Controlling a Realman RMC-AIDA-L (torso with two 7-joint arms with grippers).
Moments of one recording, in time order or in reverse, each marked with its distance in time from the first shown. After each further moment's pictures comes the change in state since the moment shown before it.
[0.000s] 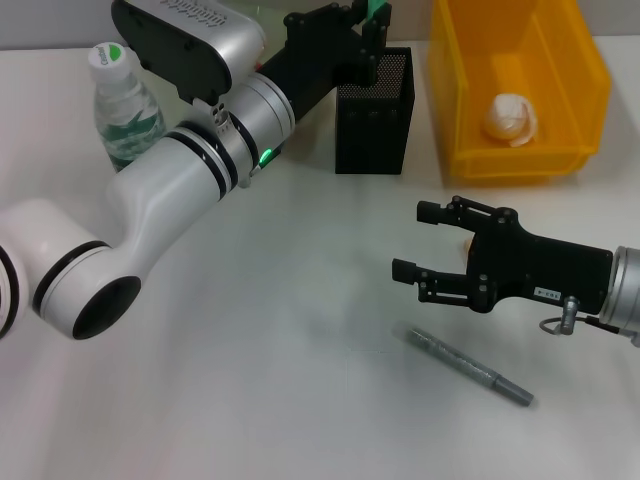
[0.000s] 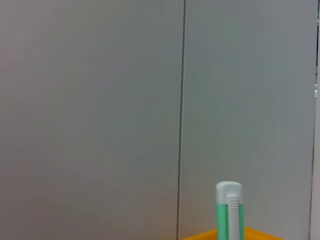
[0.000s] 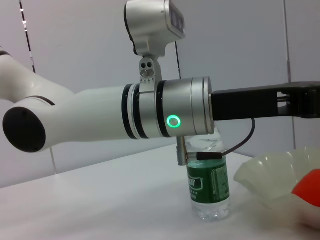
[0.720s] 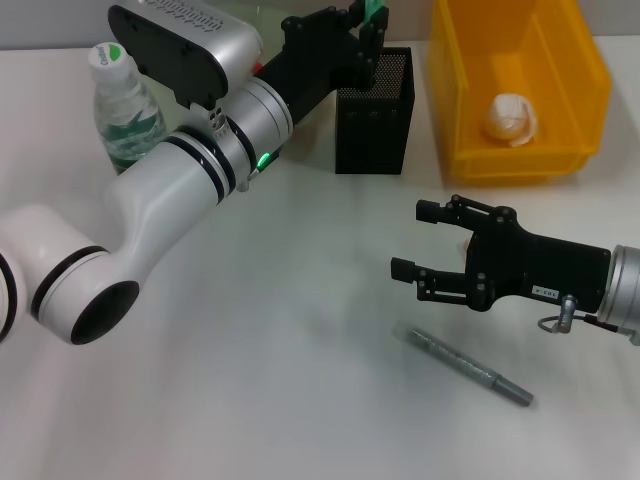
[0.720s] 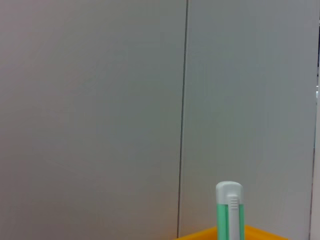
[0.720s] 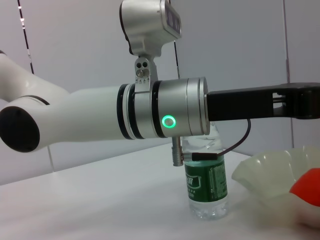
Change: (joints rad) left arm 0.012 0.000 -0.002 -0.009 0.002 0.005 0.000; right arm 0.002 0.002 -0.002 -0.003 0.000 0.012 -0.001
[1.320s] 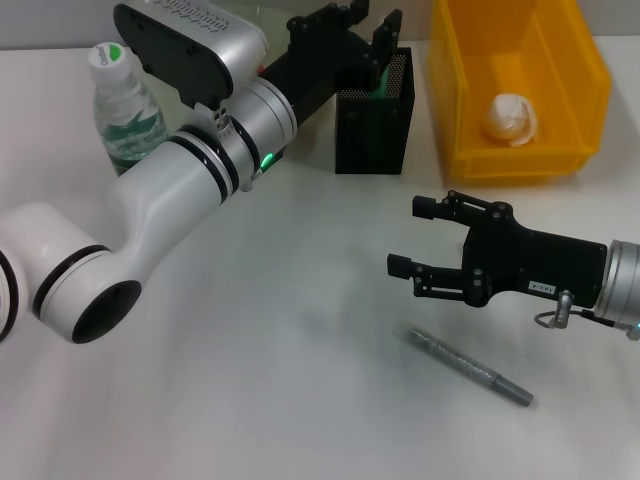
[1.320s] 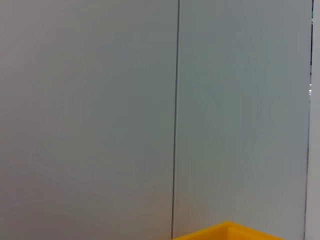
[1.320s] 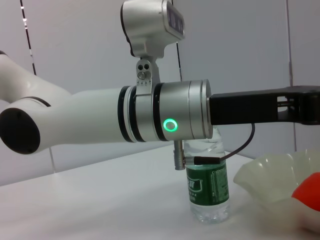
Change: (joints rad) left arm -0.001 0.000 -0.007 -0.003 0.024 -0.003 0.002; right arm 0.012 0.000 0.000 0.001 0.000 0.001 0.000
